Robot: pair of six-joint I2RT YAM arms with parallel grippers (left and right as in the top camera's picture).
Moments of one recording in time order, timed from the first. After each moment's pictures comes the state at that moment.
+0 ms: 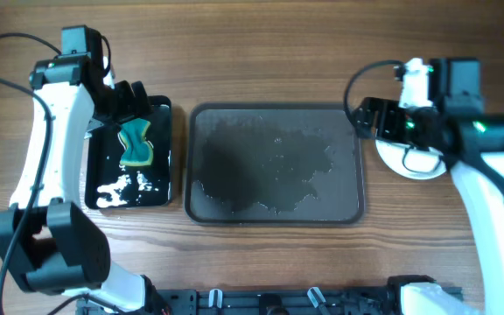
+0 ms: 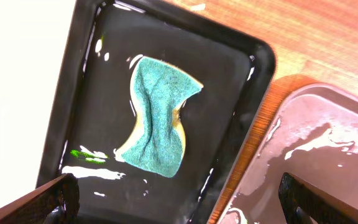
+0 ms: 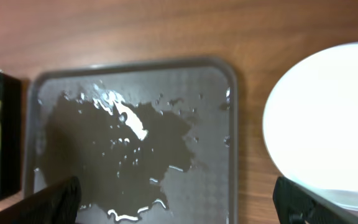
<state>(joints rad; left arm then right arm) 0.10 1.74 1.52 -1.11 0.00 -0.27 0.03 1.28 1.26 -0.99 -0.24 0.17</state>
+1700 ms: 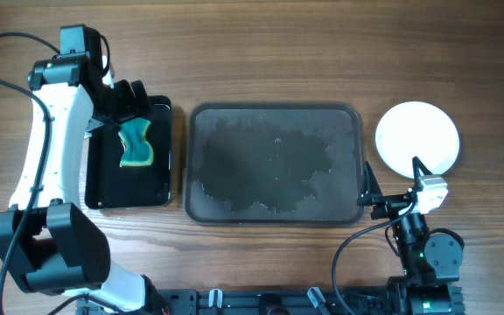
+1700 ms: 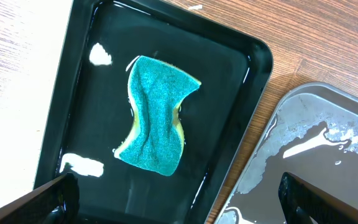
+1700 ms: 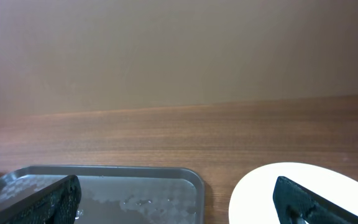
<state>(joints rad) 0.10 1.74 1.52 -1.12 0.01 -0.27 0.03 0.02 0.01 0.00 -0.11 0.12</state>
